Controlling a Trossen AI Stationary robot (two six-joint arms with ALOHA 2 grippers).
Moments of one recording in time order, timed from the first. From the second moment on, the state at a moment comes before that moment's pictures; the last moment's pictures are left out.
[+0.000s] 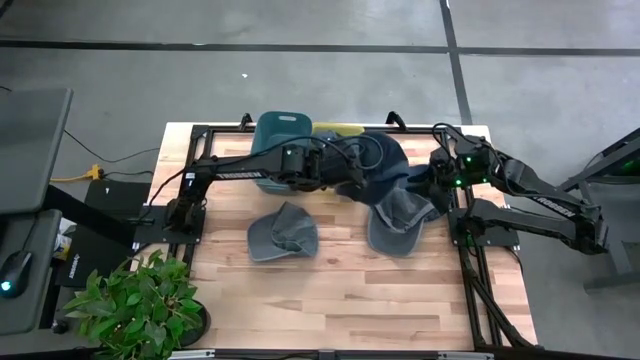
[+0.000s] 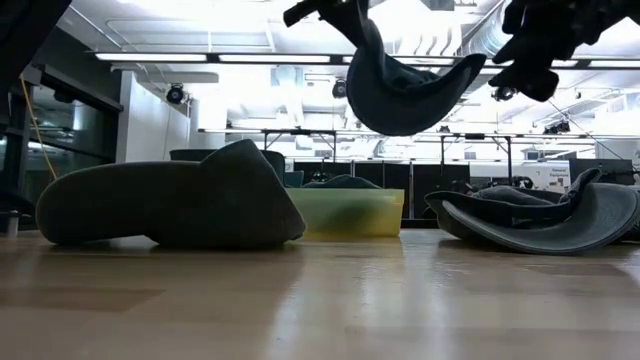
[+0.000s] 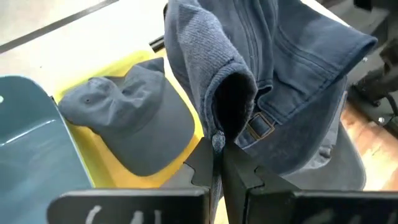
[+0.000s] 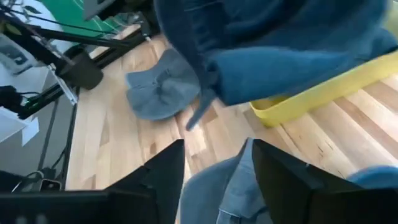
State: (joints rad) left arm -0.01 2.05 2.30 -1.15 -0.56 -0.76; right arm -0.53 0.60 0.69 -0.64 -0.42 0.26
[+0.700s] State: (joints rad) left arm 0.04 2.05 2.30 -0.96 -0.52 -0.65; right arm -0.53 0.72 0.69 -0.42 -0.35 0.26
